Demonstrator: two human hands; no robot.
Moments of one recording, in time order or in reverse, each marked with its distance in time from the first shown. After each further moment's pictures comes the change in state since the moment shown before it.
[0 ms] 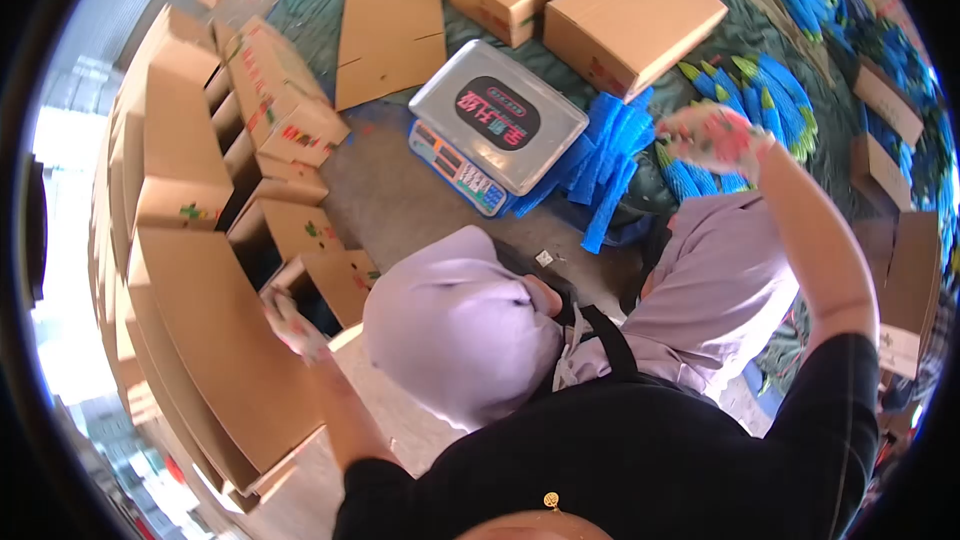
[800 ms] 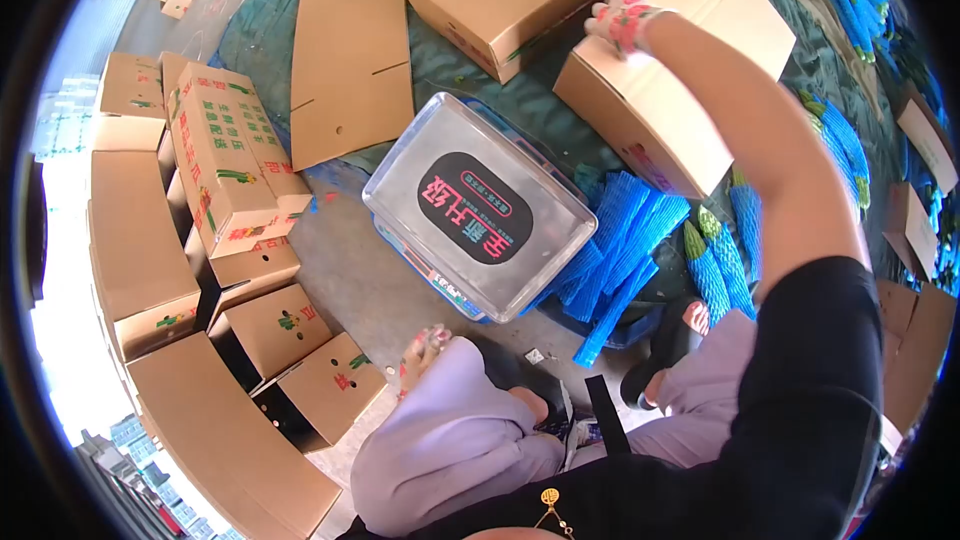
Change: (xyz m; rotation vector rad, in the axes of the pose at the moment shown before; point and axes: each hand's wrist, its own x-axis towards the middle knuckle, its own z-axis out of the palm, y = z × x) left_hand -0.119 -0.004 0.249 -0.029 -0.893 -0.624; right_hand 0.371 0.182 -0.044 -0.854 -0.074 -0.072
